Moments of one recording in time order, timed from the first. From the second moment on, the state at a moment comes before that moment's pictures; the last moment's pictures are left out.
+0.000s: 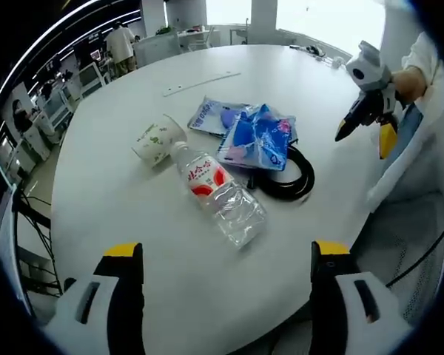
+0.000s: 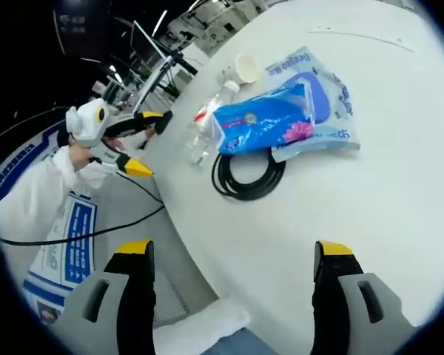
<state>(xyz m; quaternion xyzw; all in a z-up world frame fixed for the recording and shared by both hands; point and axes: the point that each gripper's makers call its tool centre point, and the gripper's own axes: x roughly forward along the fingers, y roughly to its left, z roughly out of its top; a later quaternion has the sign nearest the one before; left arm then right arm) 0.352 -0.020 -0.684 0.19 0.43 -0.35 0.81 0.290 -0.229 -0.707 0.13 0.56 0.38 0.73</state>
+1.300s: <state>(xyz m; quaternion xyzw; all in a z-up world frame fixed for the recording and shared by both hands) 0.358 -0.053 -0.681 0.12 0.39 -0.31 0.86 0.346 -0.242 -0.685 0.02 0.44 0.42 0.79</state>
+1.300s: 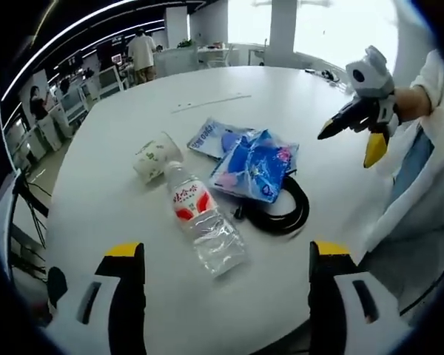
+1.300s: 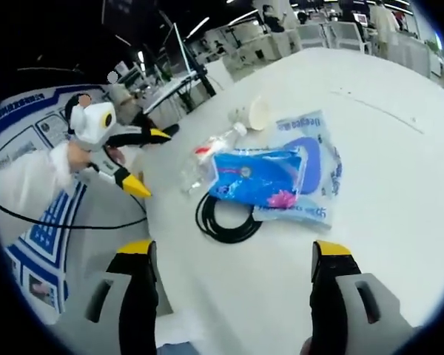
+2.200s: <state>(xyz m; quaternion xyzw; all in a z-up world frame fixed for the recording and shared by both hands) 0.346 -0.105 -0.682 -0.02 0.35 -0.20 0.92 0.375 -0.246 -0.668 0.01 0.36 0.46 0.81</state>
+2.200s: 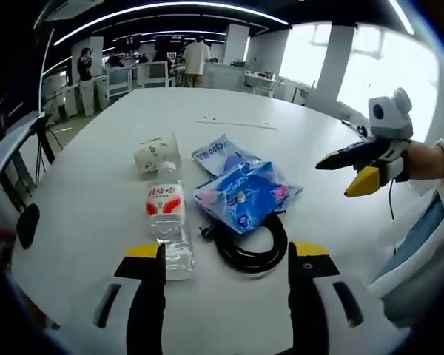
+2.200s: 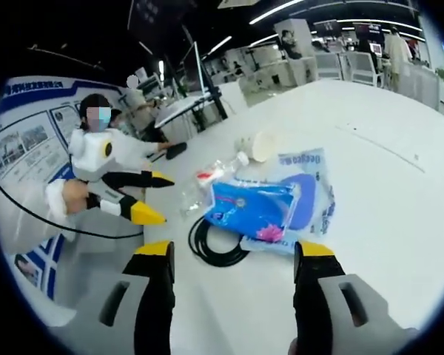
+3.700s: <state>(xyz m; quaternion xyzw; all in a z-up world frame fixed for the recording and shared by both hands) 0.372 -0.117 -0.713 -0.04 0.37 -0.10 0.92 0.417 -0.244 -0.694 0.03 0.37 0.43 0.82</state>
